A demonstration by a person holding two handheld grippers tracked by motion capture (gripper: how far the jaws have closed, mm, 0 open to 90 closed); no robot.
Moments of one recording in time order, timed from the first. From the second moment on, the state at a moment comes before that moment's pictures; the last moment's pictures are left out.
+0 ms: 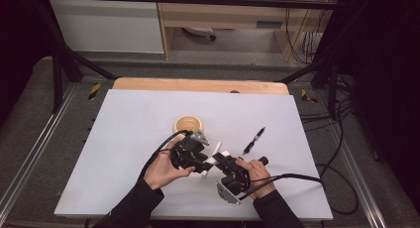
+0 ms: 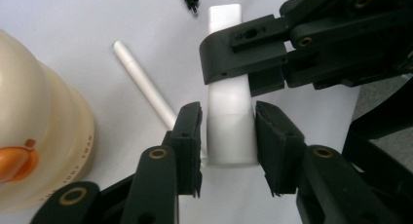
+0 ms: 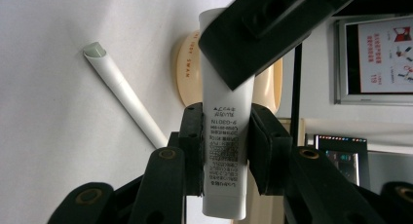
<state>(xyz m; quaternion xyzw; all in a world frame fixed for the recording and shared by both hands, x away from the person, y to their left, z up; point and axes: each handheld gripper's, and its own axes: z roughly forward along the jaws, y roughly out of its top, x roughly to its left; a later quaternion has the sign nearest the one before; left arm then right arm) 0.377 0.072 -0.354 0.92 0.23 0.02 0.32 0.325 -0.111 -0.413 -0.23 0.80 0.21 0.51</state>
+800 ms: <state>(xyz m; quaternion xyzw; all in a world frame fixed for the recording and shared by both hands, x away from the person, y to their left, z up) 0.363 0.151 -0.370 0.89 0.25 0.14 0.35 0.344 -0.133 -0.399 0.01 0.87 0.29 0.40</state>
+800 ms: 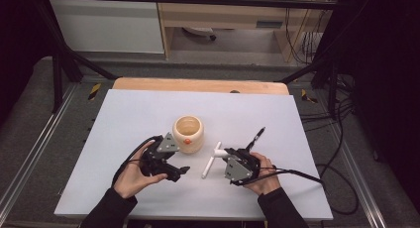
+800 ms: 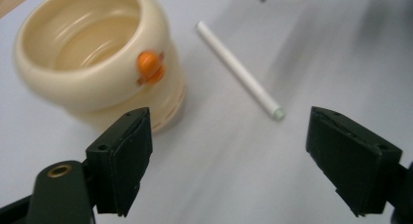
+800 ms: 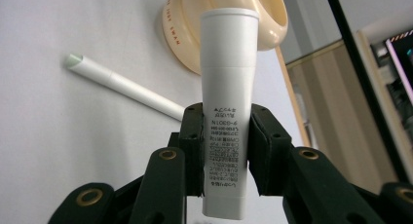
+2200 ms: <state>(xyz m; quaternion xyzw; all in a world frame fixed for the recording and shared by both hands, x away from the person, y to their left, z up) 0.353 0.276 -0.430 0.83 0.38 0.16 0.38 0.370 -0.133 -0.379 0.28 0.78 0.52 0.22</state>
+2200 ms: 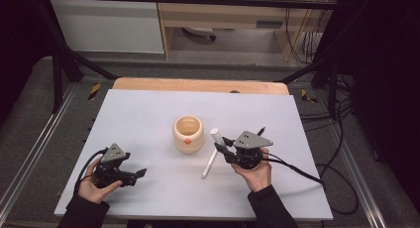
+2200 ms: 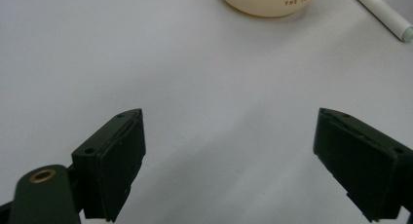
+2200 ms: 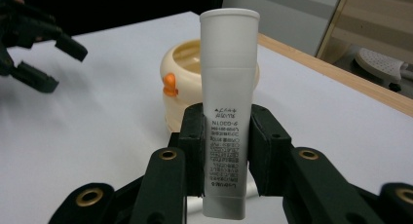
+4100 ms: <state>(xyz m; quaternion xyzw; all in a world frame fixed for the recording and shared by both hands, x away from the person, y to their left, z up) 0.355 0.282 -0.435 0.82 0.39 0.16 0.39 0.450 -0.040 -0.374 0.37 0.70 0.58 0.18</state>
